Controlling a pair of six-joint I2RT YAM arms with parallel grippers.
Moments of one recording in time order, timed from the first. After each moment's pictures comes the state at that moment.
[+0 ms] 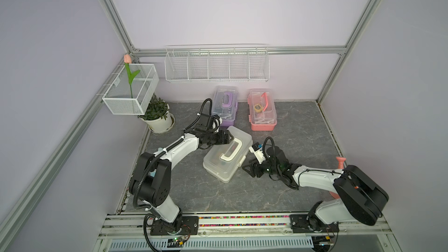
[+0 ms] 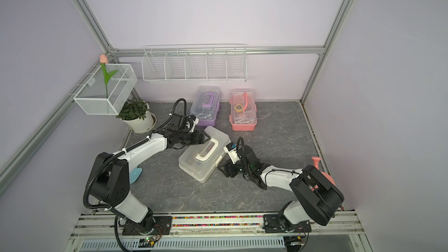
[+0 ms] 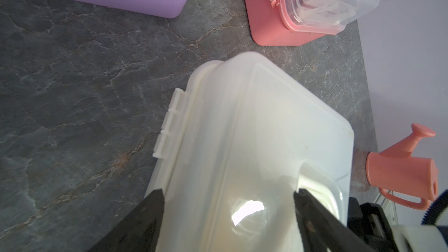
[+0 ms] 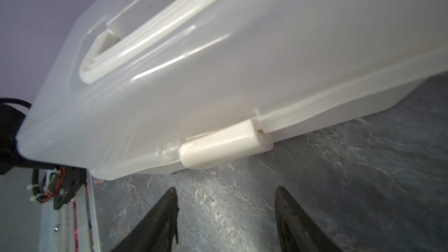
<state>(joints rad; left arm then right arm) -0.46 1.64 1.12 -0.36 0.41 -0.41 0.72 1.47 0.49 0.39 -0.40 0.38</state>
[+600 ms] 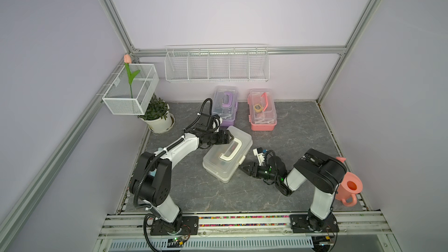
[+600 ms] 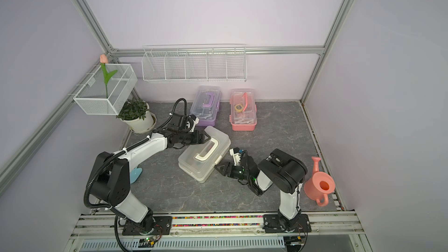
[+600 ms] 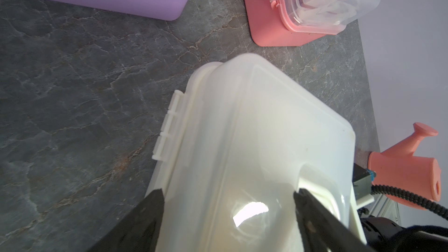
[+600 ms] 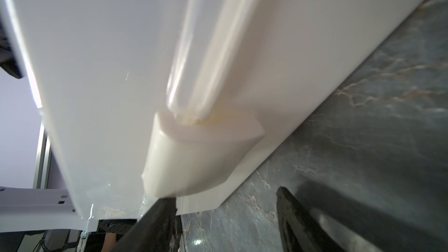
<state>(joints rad) -0.46 1.65 1.12 -0.36 0.41 -0.40 0.72 1.86 0.33 1.22 -0.47 1.07</state>
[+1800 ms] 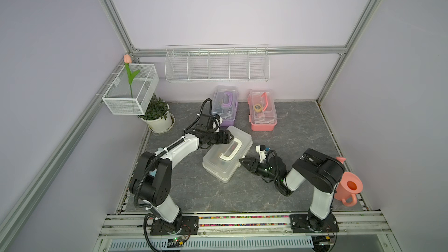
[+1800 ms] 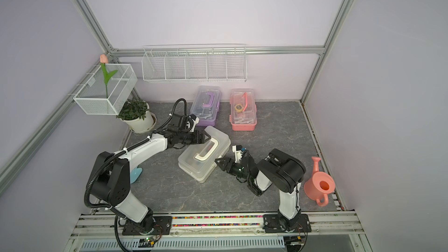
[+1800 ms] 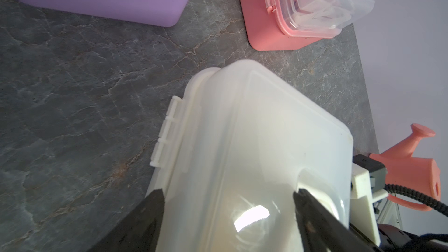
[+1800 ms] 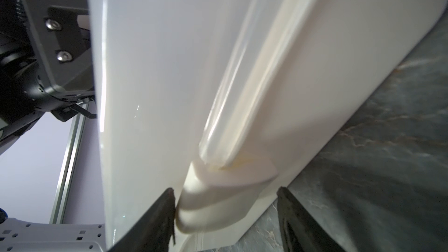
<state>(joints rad) -0.46 1.65 1.11 -0.31 0.41 -0.40 0.74 1.88 0.35 1.32 -0.35 1.18</state>
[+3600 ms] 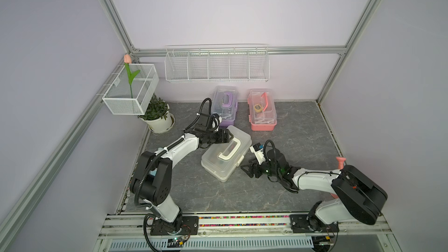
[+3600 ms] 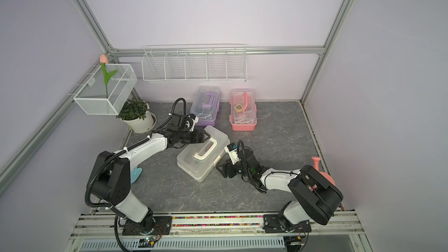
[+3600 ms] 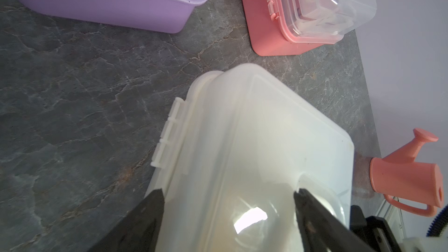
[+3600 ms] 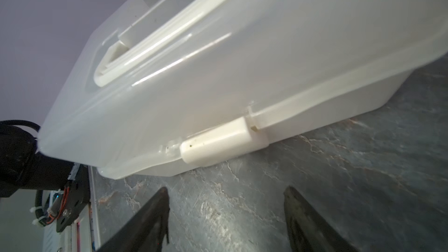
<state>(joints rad) -0.45 1.66 1.11 -0.30 0.41 -0.40 0.75 1.45 0.48 0.42 -0.32 0.36</state>
